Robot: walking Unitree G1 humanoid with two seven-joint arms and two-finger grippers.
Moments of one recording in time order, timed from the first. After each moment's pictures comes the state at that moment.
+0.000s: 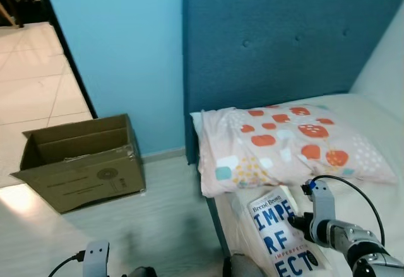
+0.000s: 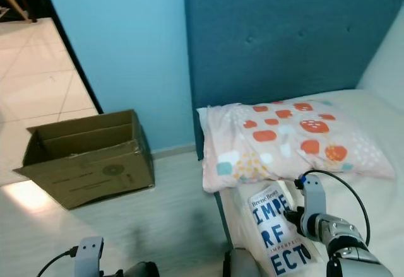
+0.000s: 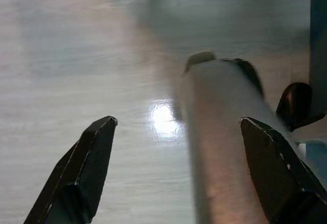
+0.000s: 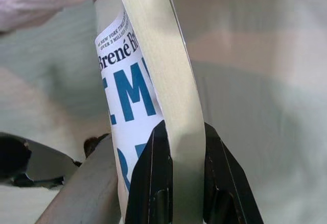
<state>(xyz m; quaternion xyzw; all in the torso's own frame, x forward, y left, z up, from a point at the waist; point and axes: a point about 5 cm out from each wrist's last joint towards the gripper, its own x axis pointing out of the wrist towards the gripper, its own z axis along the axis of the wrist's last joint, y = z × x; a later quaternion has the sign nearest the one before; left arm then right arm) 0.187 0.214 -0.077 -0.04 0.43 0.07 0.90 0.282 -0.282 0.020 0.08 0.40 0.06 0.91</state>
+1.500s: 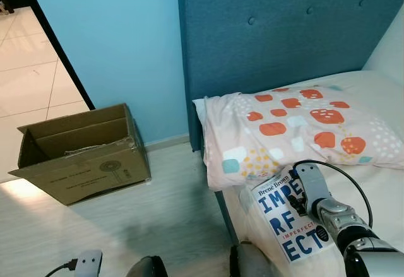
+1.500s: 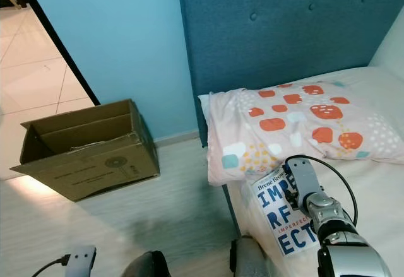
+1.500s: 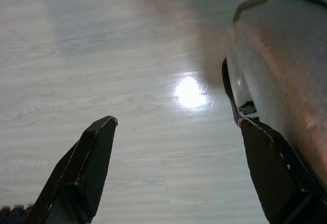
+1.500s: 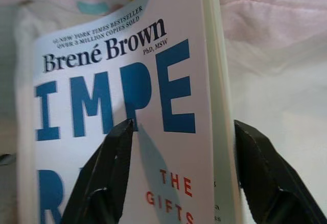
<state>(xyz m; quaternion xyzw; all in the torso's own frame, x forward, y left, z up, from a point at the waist) 0.163 0.231 -0.083 -0.01 0.45 0.05 0.89 0.313 -0.283 0.045 -0.18 0.34 -0.01 0.92</state>
